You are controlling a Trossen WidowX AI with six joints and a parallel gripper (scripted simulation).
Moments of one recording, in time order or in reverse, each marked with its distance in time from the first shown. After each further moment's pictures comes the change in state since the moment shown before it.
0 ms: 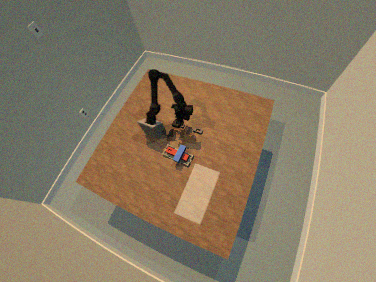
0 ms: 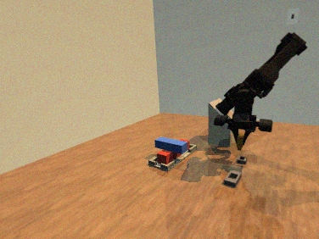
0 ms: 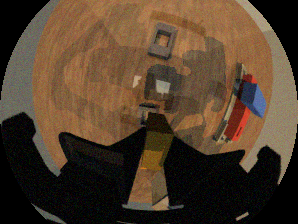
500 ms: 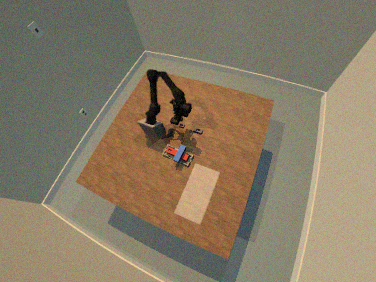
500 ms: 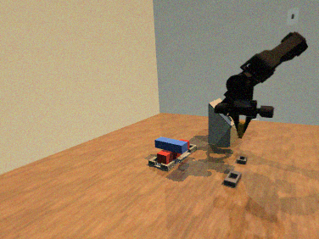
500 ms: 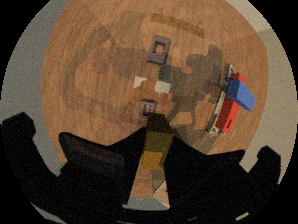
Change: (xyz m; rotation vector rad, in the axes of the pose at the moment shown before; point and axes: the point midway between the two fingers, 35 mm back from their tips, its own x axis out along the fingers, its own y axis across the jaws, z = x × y) arm -0.047 -0.002 -0.003 0.013 -0.008 0.006
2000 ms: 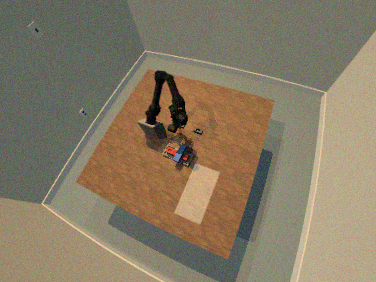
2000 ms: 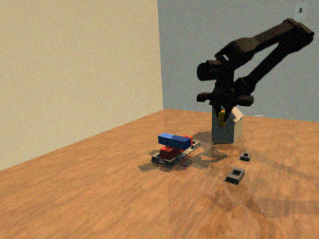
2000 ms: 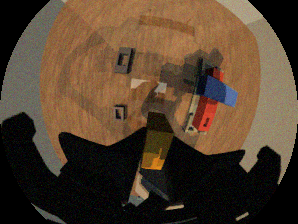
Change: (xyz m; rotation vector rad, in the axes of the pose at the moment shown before) arm -0.026 -0.077 0.022 0.063 -0.010 -0.013
